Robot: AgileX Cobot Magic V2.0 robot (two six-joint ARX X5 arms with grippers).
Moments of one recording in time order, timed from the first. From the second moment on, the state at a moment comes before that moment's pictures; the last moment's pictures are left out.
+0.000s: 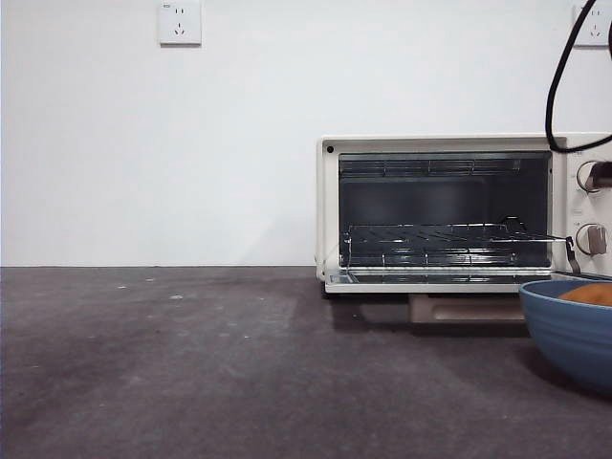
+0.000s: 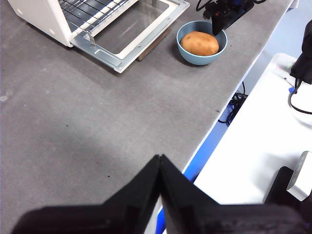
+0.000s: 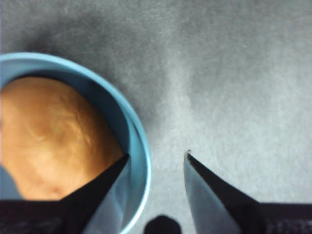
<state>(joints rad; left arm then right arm) -1.01 0.71 1.33 -1.32 -0.10 -0.07 0.18 1.30 0.82 -0.93 0.03 0.38</state>
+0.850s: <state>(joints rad) -1.01 0.71 1.33 -1.32 -0.34 -0.07 0.18 1.32 1.10 -1.08 -0.07 0.49</state>
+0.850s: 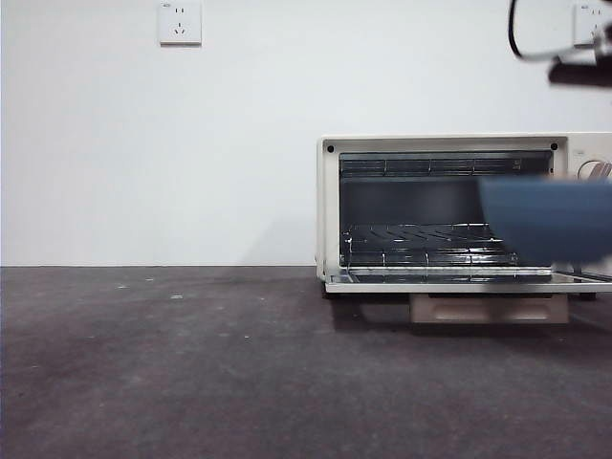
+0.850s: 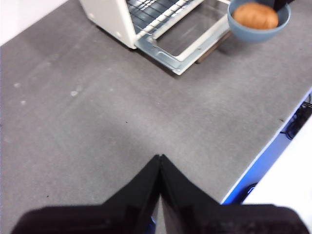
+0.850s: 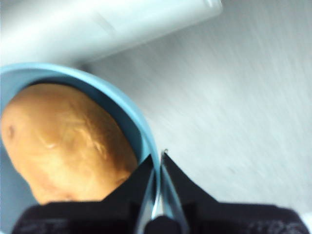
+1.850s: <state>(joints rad) -1.01 0.71 1.33 -1.32 -0.34 -0.05 0.18 1.86 1.71 -1.11 -0.11 0.68</state>
